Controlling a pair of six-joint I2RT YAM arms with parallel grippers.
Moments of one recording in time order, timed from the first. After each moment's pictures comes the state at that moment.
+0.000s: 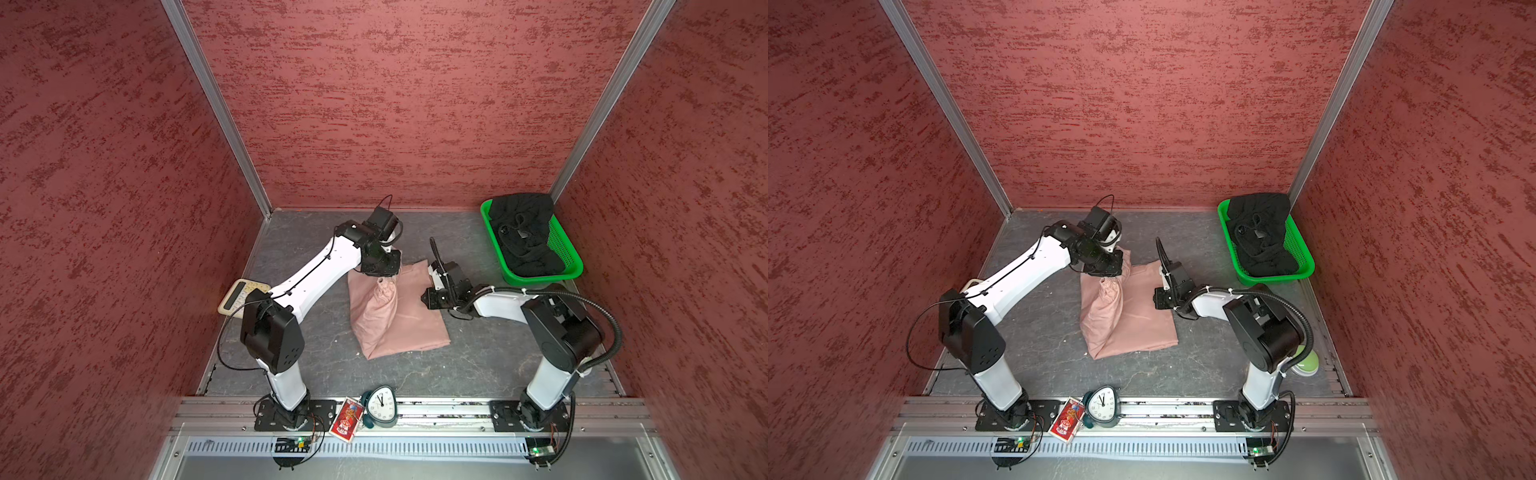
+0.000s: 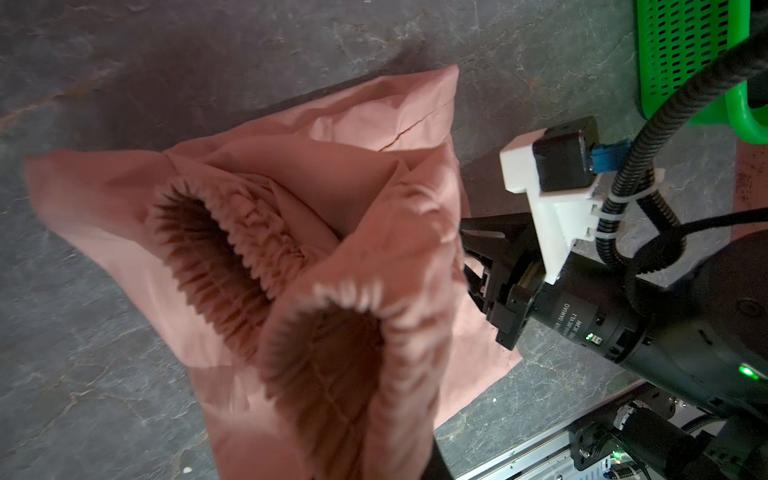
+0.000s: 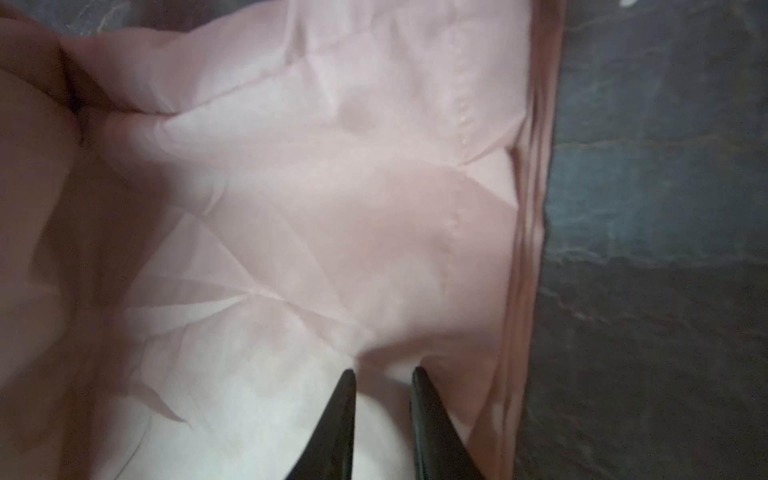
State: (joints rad) left arm -0.59 1.77 1.67 -1.07 0.15 -0.45; right arm 0.55 1.78 0.86 0.04 -0.19 0.50
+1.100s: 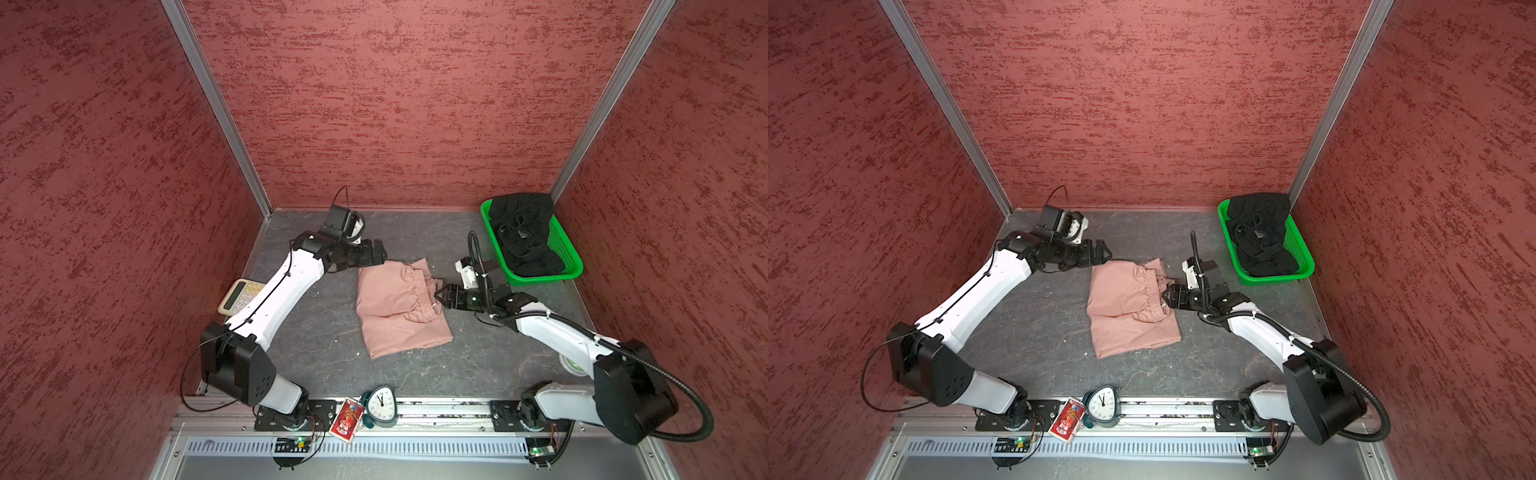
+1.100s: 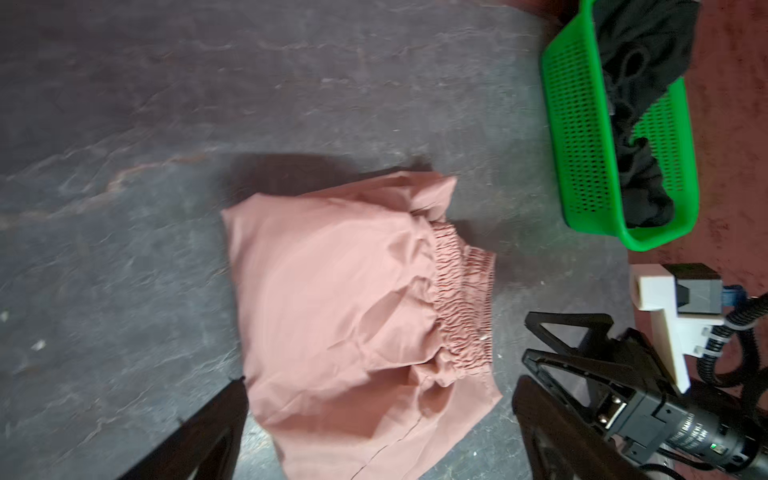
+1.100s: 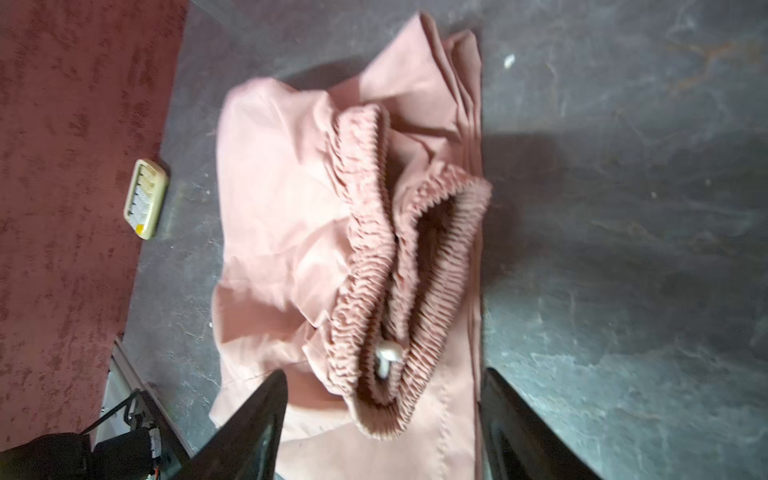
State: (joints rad) left arm -0.37 1.46 1.36 -0.84 0.22 -0.47; right arm 0.44 1.32 0.70 -0.19 -0.36 0.56
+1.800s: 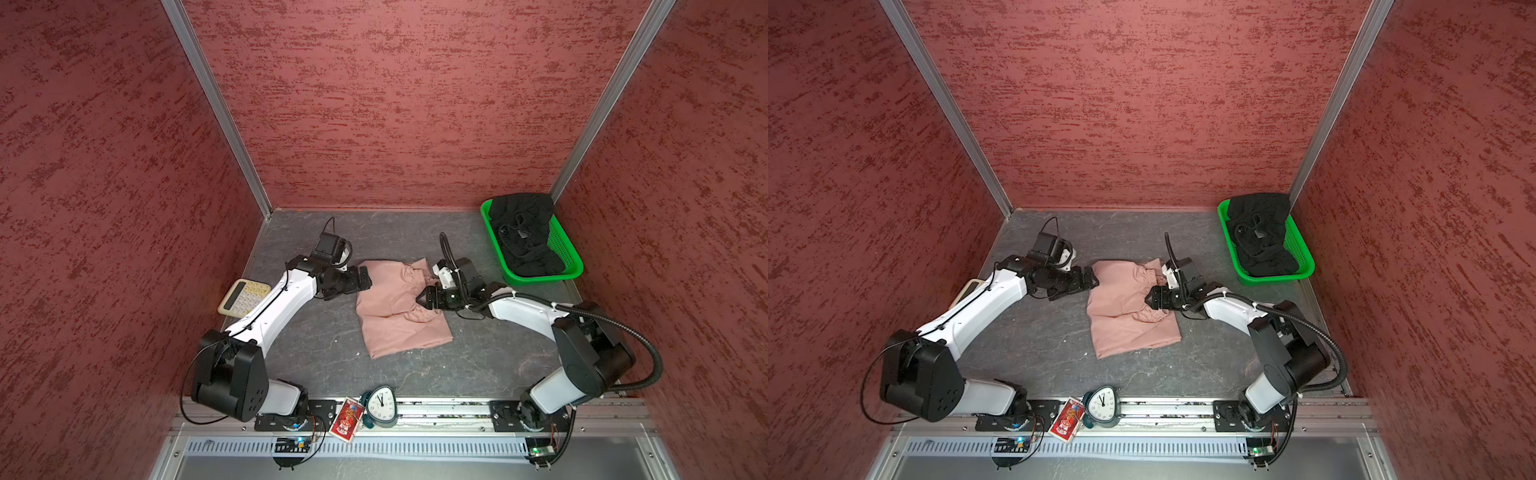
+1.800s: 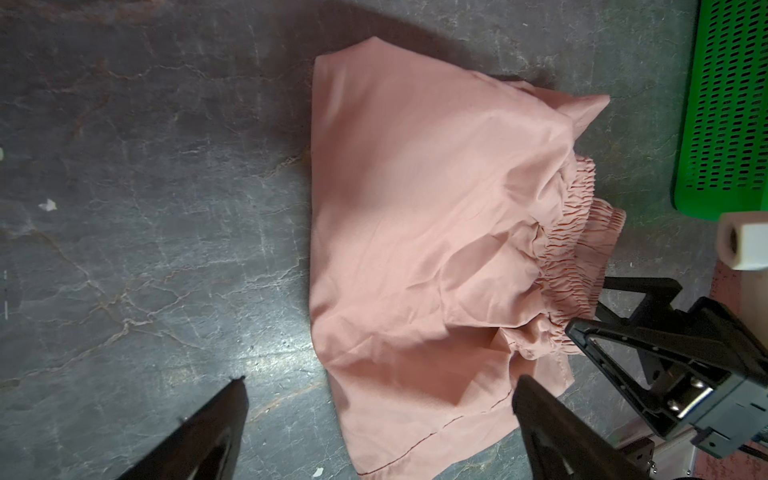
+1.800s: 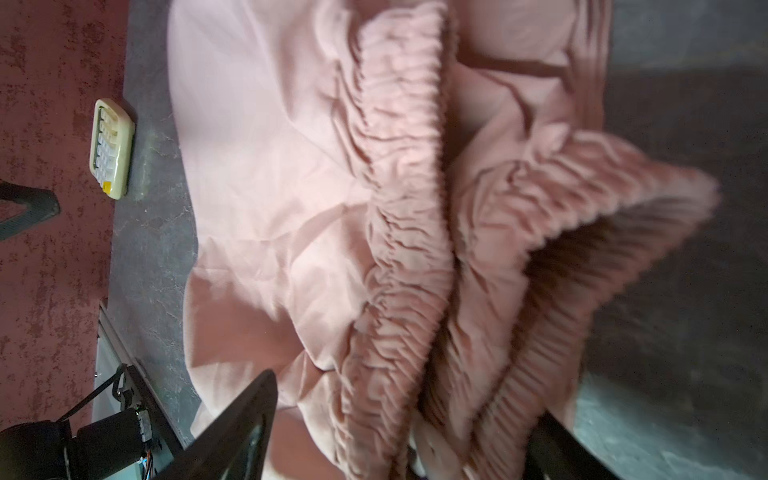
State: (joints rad) left arm -0.30 1.41 1.09 -0.79 0.24 -0.50; right arm 0.54 1.60 0.86 -0.15 -0.37 0.56
